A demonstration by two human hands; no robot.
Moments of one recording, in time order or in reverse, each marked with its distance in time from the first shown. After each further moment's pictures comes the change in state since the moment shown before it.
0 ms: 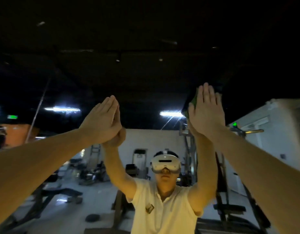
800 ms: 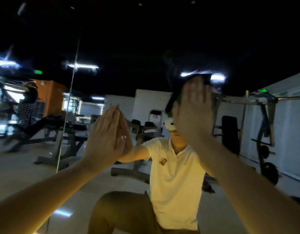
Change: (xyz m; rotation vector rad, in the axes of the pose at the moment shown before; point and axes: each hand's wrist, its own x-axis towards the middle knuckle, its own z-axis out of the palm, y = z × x) left_hand -0.236 -0.039 0.097 -0.197 0.085 -0.100; right_hand -0.161 -0.164 0.035 0.101 0.021 -0.231
